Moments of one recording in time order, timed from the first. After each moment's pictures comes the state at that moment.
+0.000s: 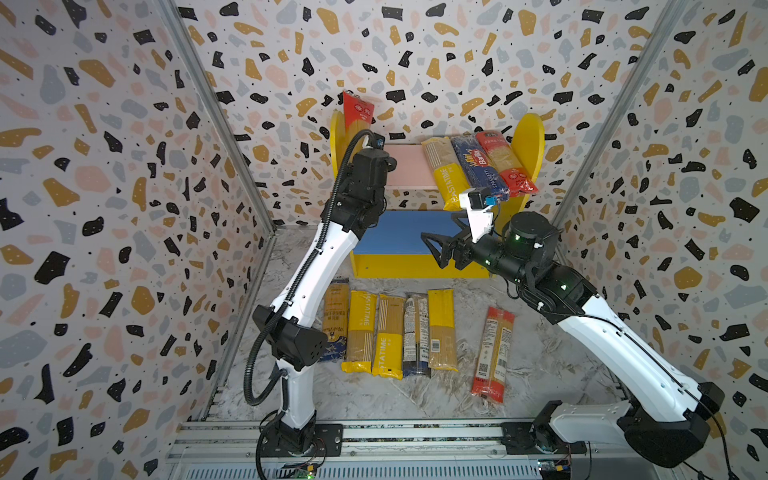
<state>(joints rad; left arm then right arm) -0.51 1.96 2.37 -0.67 -0.79 0.29 0.74 1.28 1.52 -0.33 -0.09 0.10</state>
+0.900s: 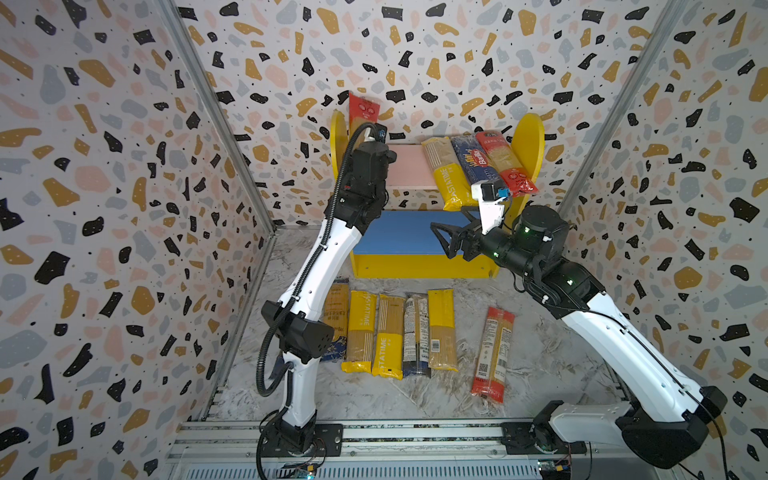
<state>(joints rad) -0.49 2.03 2.48 -0.56 -0.77 0.35 0.66 1.28 1.54 -0.32 -0.14 0.12</state>
